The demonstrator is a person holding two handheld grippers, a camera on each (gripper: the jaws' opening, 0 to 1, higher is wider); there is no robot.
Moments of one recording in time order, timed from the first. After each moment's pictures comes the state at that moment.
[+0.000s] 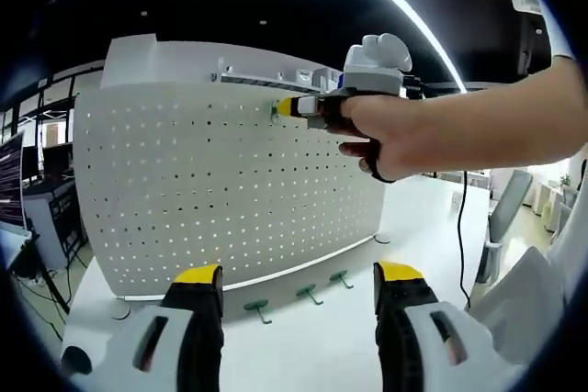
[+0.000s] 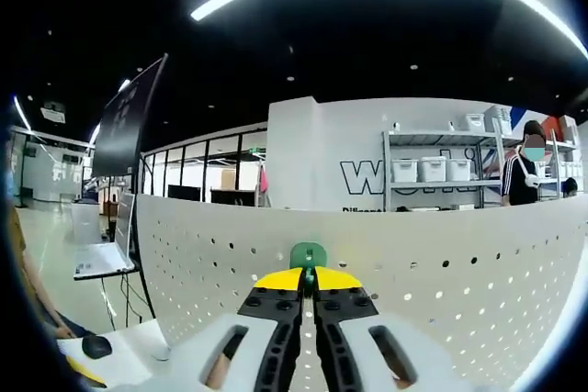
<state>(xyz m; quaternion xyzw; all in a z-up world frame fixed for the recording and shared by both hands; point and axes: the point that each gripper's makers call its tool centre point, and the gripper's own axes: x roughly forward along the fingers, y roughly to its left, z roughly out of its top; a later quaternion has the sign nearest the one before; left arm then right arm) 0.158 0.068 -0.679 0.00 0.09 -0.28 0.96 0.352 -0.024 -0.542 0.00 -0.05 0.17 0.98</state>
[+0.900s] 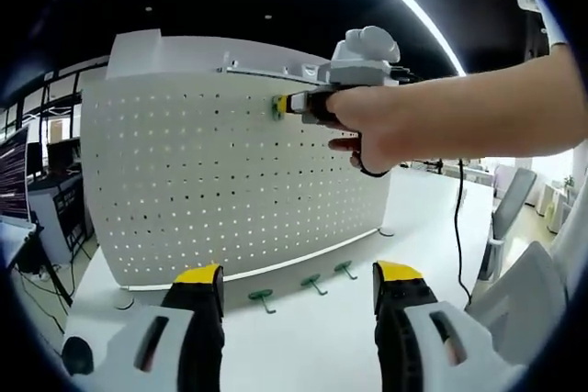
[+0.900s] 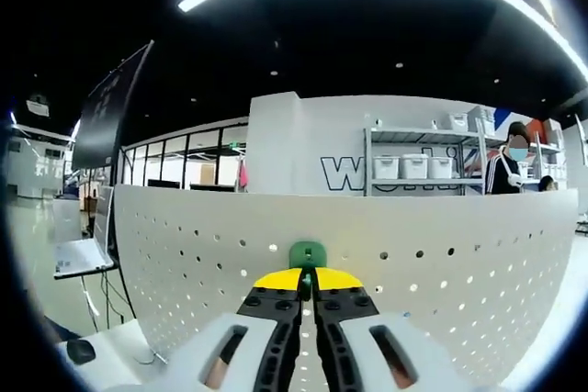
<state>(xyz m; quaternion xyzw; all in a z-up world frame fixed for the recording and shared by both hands) 0.151 0.075 -0.689 0.00 0.11 -0.27 0.96 0.367 -0.022 -0.553 -0.03 -0.04 0.08 1.00</state>
